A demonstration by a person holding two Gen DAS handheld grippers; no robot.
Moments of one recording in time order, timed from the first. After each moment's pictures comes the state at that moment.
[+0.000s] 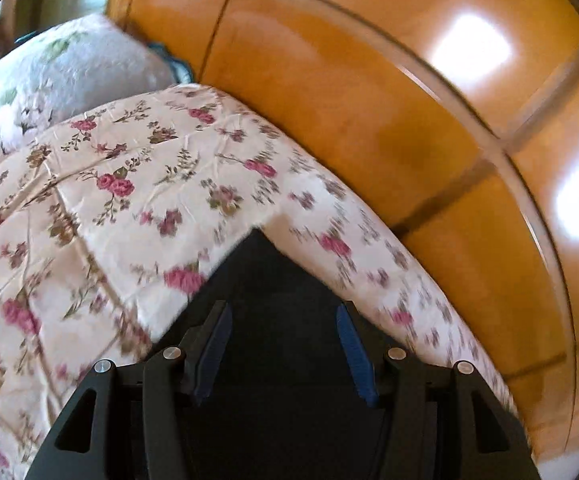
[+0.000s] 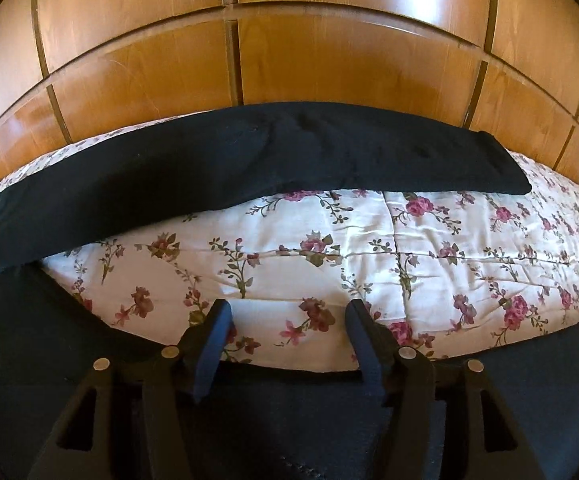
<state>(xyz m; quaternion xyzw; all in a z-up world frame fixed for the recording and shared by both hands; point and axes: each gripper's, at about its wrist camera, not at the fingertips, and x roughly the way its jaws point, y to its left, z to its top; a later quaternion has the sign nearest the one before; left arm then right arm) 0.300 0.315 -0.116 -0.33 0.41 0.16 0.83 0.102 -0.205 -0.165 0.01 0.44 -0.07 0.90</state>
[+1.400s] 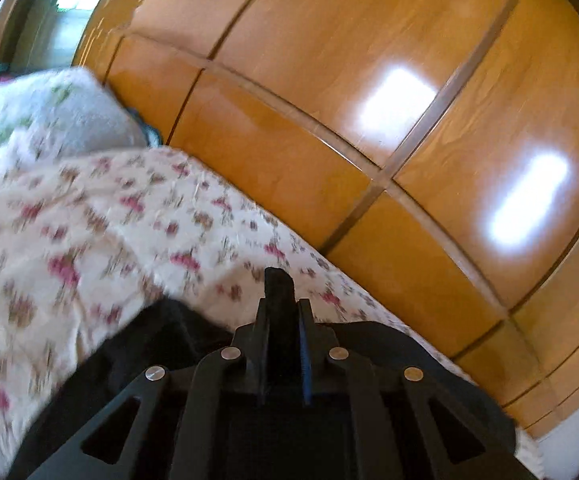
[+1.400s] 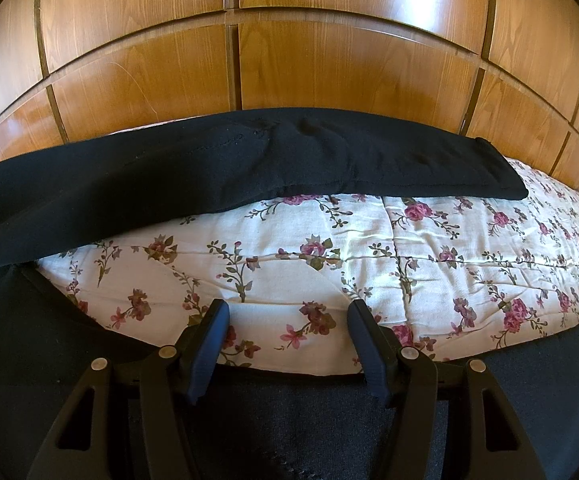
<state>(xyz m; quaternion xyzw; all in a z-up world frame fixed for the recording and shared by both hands) 0.165 0.279 -0.086 -0.33 0.25 0.07 0.91 0.104 -0.206 -0.167 0.00 0.43 -0.07 0.90</state>
